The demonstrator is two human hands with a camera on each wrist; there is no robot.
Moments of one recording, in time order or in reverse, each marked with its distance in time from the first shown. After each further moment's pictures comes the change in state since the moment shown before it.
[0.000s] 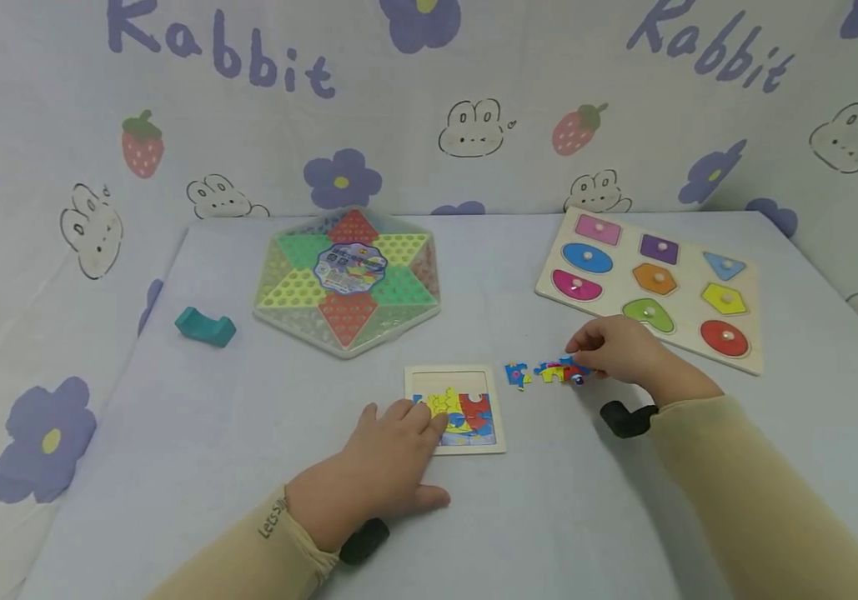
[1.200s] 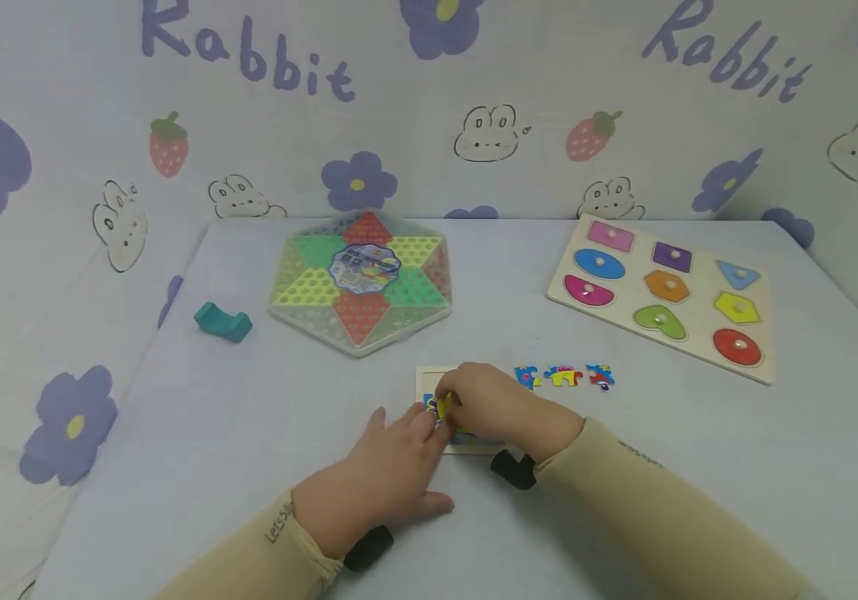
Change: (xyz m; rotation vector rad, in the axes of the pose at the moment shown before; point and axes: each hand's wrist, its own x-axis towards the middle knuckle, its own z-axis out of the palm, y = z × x) left_hand -0.012 -0.003 0.009 0.071 0.130 0.058; right_hand -0.016 -0.125 0.101 -0.272 -0.085 -0.339
